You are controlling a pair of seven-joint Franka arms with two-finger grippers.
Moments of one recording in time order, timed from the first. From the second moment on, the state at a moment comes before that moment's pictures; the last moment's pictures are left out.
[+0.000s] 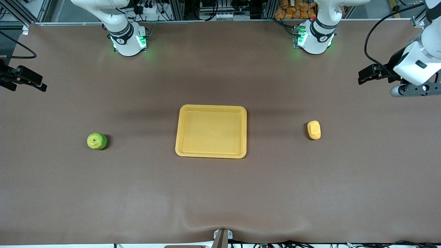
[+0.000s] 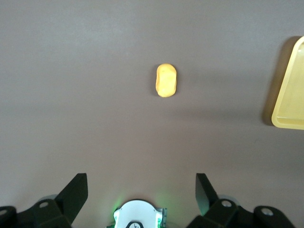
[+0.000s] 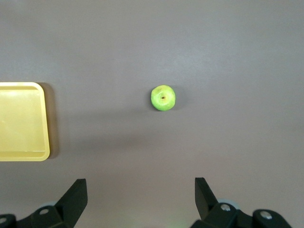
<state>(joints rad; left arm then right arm) -0.08 -0.04 -0.04 -1.67 0.04 1.52 -0.14 -0.03 -0.01 -0.04 -1.54 0.01 1.50 -0.03</state>
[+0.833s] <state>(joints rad) -0.08 -0.06 -0.07 -1.94 0.04 1.86 -0.14 -0.01 0.05 -0.04 -1.54 -0.07 1.60 -0.03</state>
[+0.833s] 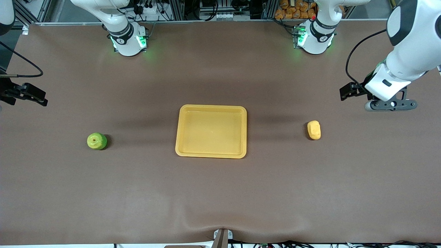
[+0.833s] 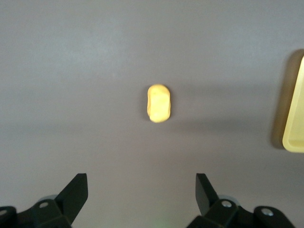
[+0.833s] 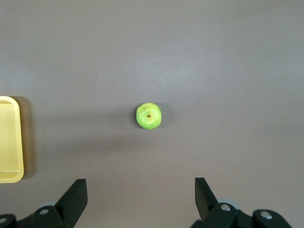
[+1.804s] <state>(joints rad) -0.08 0.13 -0.07 -2.13 0.04 2.26 -0.16 -0.01 0.23 -0.05 -1.54 -0.07 1.63 -0.03</state>
